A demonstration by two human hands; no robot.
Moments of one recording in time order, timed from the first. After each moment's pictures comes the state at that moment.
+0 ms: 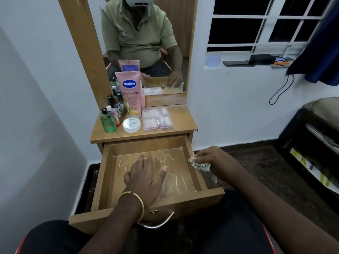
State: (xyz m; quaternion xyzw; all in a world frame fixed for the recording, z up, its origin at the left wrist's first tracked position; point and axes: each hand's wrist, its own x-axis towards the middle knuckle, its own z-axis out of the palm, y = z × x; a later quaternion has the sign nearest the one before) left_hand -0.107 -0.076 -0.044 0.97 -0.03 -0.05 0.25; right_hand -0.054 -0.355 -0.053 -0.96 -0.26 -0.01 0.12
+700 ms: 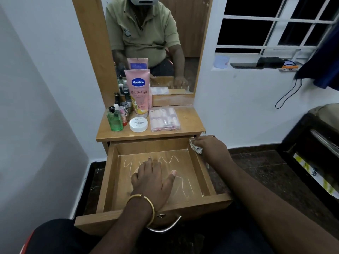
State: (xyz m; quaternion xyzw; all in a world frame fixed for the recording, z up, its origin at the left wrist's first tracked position) left_hand -0.106 -0.075 -0.045 0.98 -0.04 -0.07 0.20; right_hand 0.001 -0.308 -0.055 -0.98 -0.14 -0.09 0.06
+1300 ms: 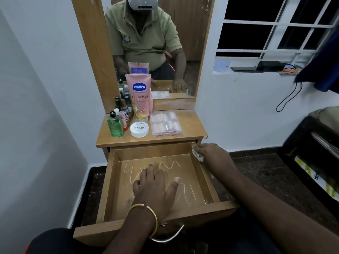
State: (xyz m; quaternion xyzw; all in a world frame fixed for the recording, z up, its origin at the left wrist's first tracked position) left_hand -0.104 -0.076 -0.048 0.98 -0.04 -0.09 0.18; right_hand -0.018 -0.295 -0.040 -0.99 -0.12 -0.06 0.03
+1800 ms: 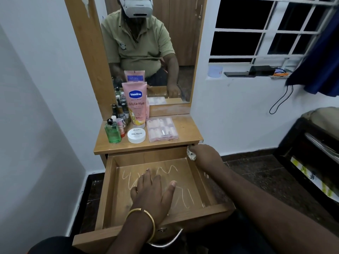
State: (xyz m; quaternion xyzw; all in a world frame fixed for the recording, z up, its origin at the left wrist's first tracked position) left_hand -0.108 -0.075 -0.046 0.97 -0.04 -0.08 0.21; right_hand 0.005 -0.286 -0.047 -0.99 -0.05 -0.03 0.11
